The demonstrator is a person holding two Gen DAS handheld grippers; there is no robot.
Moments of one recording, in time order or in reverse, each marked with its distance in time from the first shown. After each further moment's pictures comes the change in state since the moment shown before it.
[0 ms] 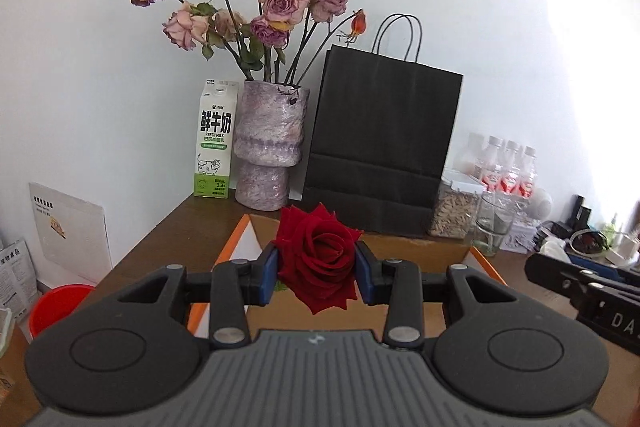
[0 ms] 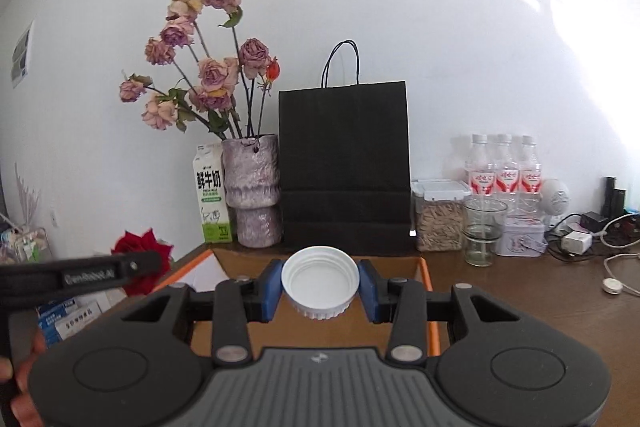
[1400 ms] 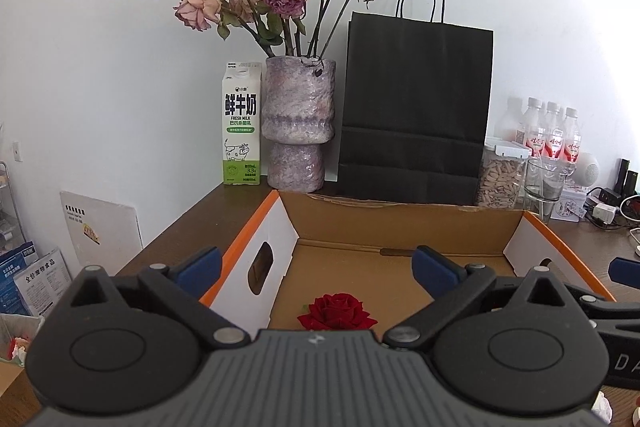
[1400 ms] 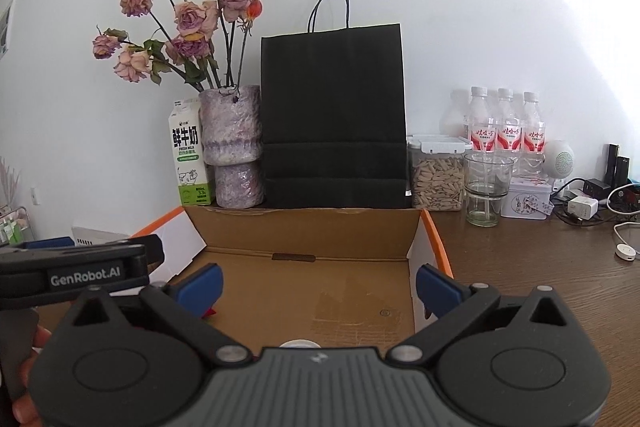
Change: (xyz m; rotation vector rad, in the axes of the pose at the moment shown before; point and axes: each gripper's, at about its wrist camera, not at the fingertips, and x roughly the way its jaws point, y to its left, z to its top) left arm 0.022 -0.004 -0.033 0.082 0.012 0.126; right arm 0.047 0.001 -0.046 0.001 0.085 -0.047
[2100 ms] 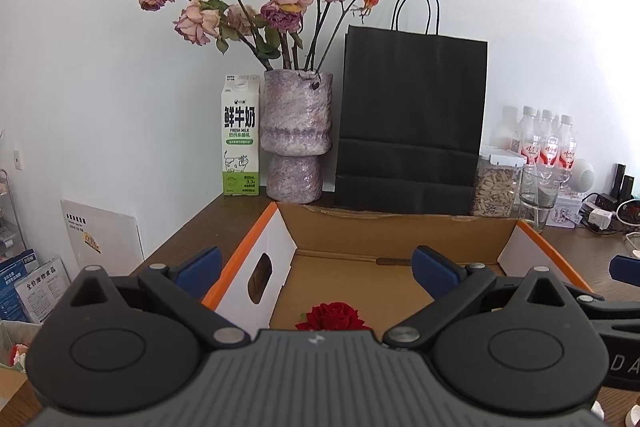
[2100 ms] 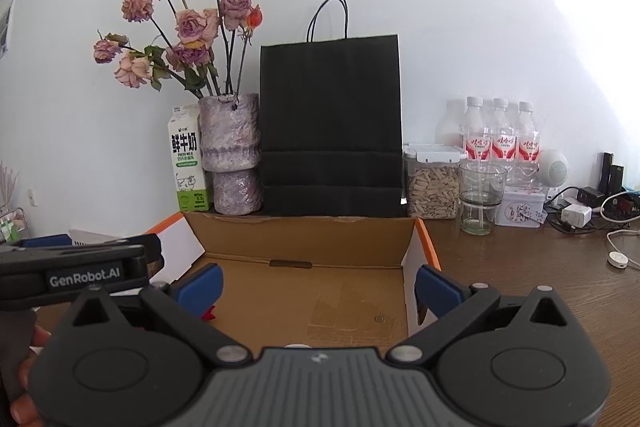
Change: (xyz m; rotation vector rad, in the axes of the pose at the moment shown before) left arm -0.013 -0.002 0.007 0.006 -0.031 -0.006; right arm -0.012 0.002 0.005 -0.012 -0.022 -0.013
